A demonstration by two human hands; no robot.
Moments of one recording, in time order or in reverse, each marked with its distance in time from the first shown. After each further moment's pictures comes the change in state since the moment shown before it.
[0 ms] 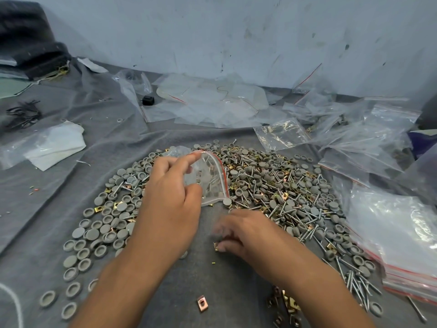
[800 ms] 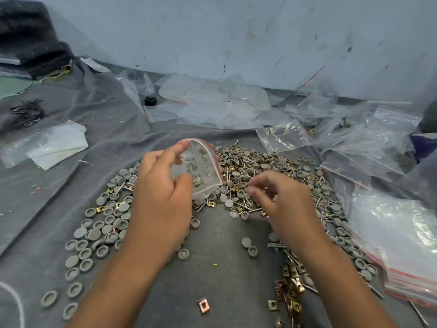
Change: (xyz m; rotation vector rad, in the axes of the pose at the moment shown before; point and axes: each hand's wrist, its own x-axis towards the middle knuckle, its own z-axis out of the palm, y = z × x) left_hand 0.006 -0.003 -0.007 -0.117 0.100 -0.083; right_hand 0.011 0.027 -0.023 0.217 0.586 0.193
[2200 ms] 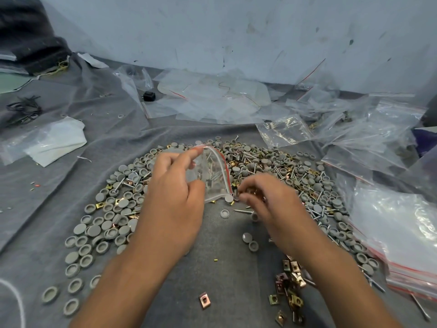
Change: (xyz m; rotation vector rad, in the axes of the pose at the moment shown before) left_hand -0.008 0.005 0.006 0.093 -0.102 0.070; right_hand -0.009 -0.007 0.002 -0.038 -0.223 -0.079
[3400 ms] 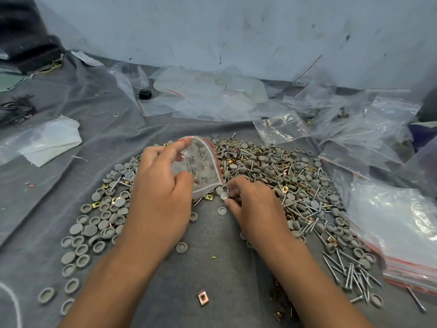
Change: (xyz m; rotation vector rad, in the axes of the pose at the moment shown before) left_hand 0.006 -0.006 -0.005 -0.057 0.058 -0.060; right_hand 0.012 0.007 0.046 -0.250 0.078 0.152
